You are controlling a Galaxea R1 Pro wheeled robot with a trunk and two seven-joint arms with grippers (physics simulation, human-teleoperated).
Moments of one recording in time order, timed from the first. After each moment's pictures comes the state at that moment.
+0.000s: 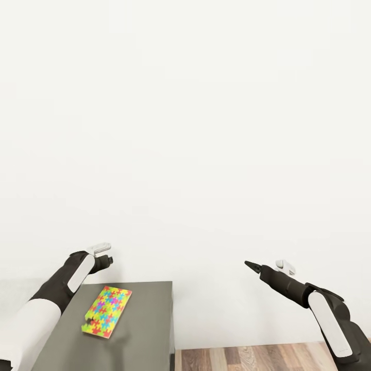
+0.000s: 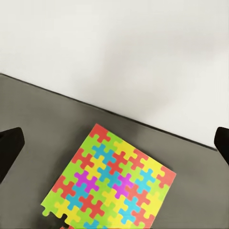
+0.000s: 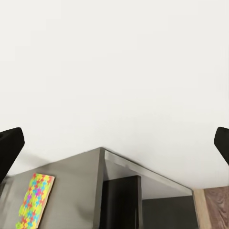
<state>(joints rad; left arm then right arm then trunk) -0.74 0.23 -0.15 -0.76 0.64 0.66 0.38 -0.31 -0.21 -0.14 -1.34 -0.76 0.75 0.22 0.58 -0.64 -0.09</state>
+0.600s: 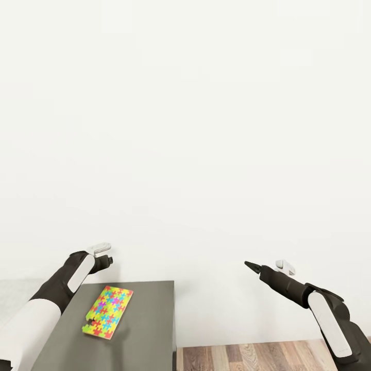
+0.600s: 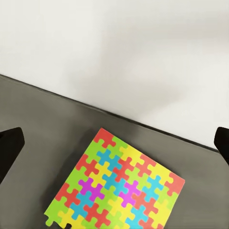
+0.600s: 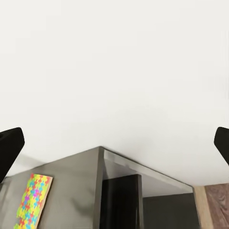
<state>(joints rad) -0.74 0.23 -0.16 -0.76 0.64 0.66 0.38 -0.31 -0.21 -0.14 -1.34 -0.76 0.75 0.22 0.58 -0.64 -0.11</state>
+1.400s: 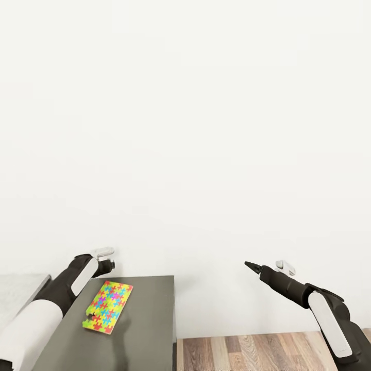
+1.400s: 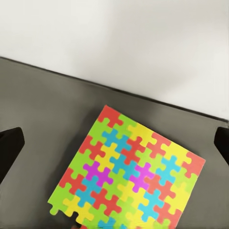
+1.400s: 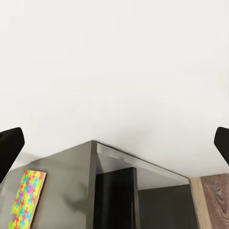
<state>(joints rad) -0.74 0.23 -0.23 -0.73 0.64 0.66 0.38 -0.31 -0.21 -0.14 -1.34 -0.76 0.75 0.22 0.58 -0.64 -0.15</state>
